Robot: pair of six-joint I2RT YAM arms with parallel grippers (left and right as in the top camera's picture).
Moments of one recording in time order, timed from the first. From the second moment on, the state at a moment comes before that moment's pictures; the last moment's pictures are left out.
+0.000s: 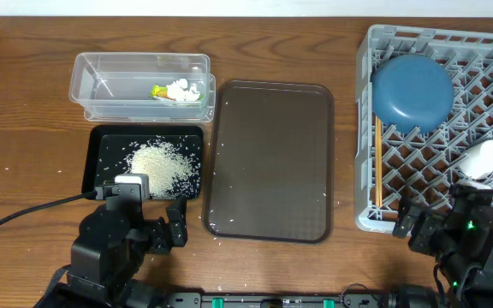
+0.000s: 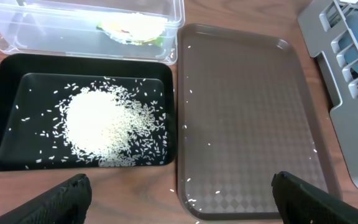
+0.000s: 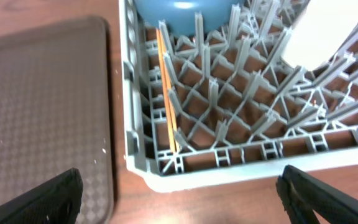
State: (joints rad) left arm -0.34 0.49 0.86 -1.02 -0.06 -0.33; right arm -0.09 0.52 0.86 -1.13 0.00 0.22
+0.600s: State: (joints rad) left arm -0.34 0.49 0.86 -1.02 -0.06 -0.33; right arm -0.09 0.47 0.84 -1.15 0.00 0.22
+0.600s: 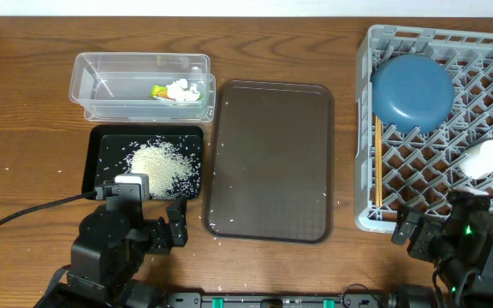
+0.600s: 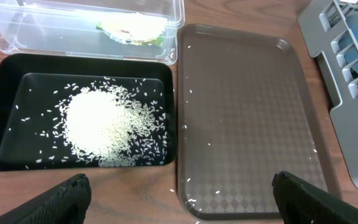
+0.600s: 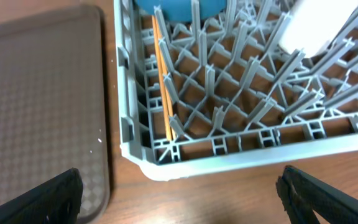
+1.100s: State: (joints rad) left arm -0.34 0.49 0.85 -1.02 -0.06 -0.33; right arm 0.07 0.07 0.40 -0.58 0.02 0.22
